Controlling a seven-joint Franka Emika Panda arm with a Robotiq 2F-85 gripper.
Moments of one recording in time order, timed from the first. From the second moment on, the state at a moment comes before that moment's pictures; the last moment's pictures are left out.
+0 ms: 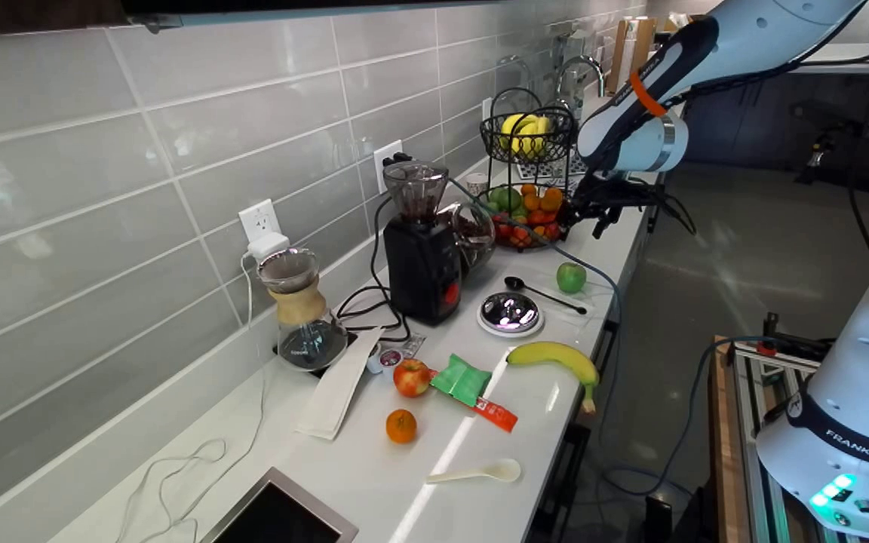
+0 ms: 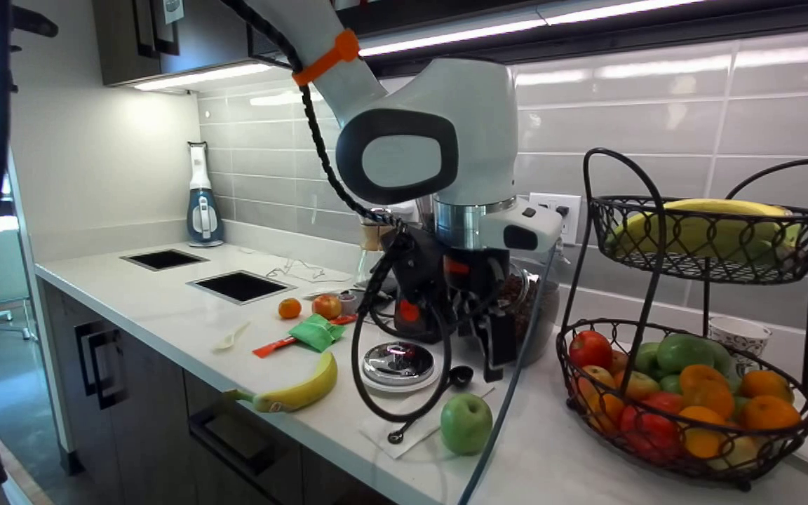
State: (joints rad) arm -0.37 0.05 -0.31 -2.44 0.32 2.66 -0.17
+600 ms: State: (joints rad) arm -0.38 -0.06 -0.37 -2.45 0.45 2.50 -0.60
